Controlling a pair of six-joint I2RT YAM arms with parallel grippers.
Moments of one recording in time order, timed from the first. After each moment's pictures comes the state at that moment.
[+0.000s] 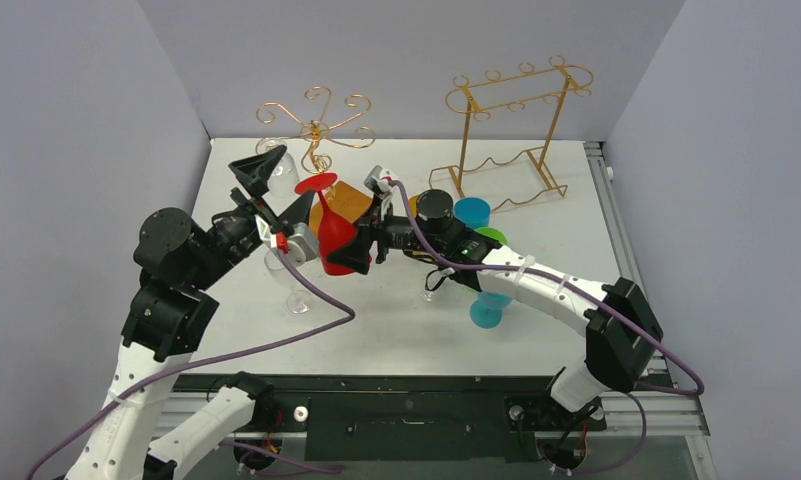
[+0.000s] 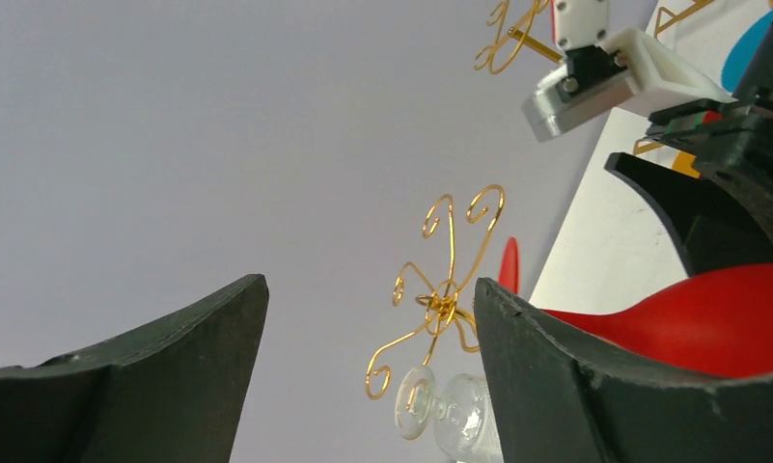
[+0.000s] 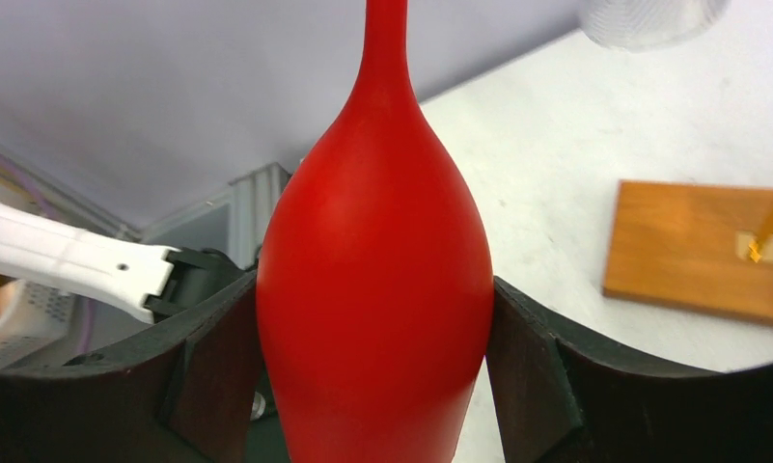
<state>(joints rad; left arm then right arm) -0.42 0.81 1.25 -0.32 0.37 1.01 0.86 1.55 1.17 0.33 -0.56 0.36</state>
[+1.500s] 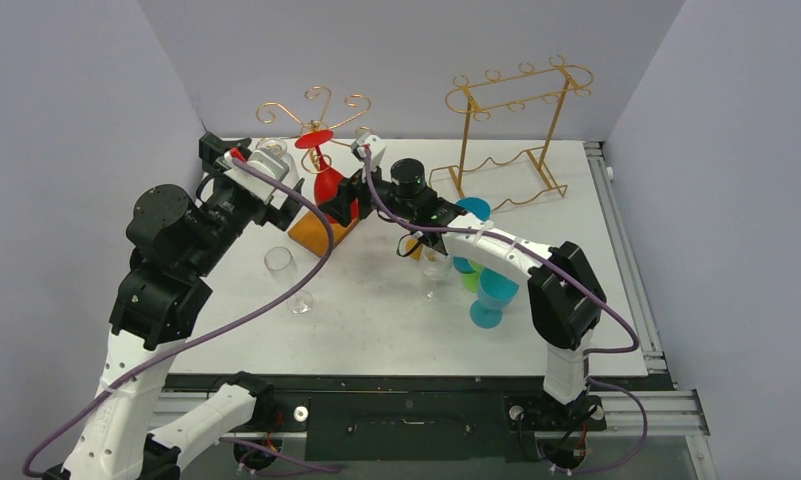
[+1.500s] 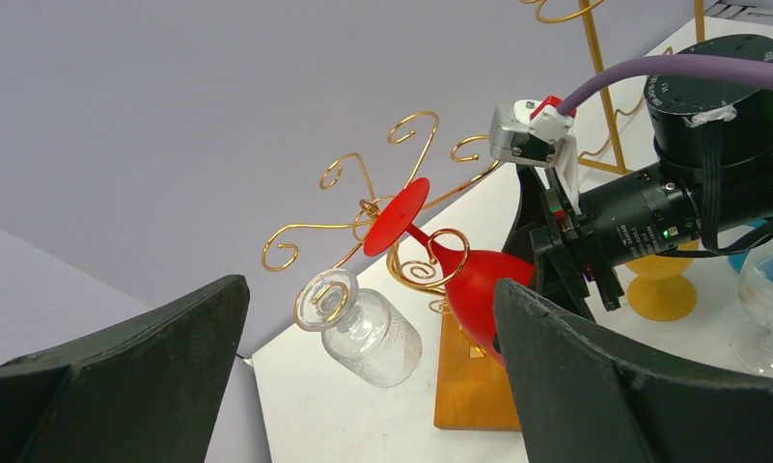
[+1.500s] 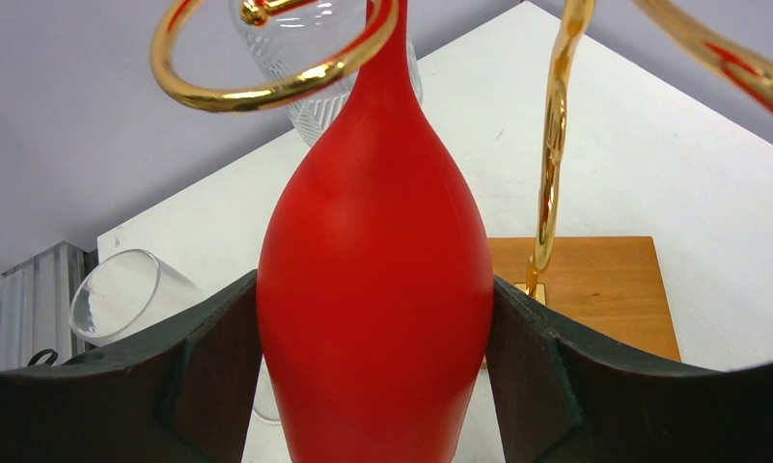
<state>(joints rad) -0.42 0.90 1.42 -0.48 0.06 0.47 0.78 1.87 1.48 0.28 -0.34 0.19</state>
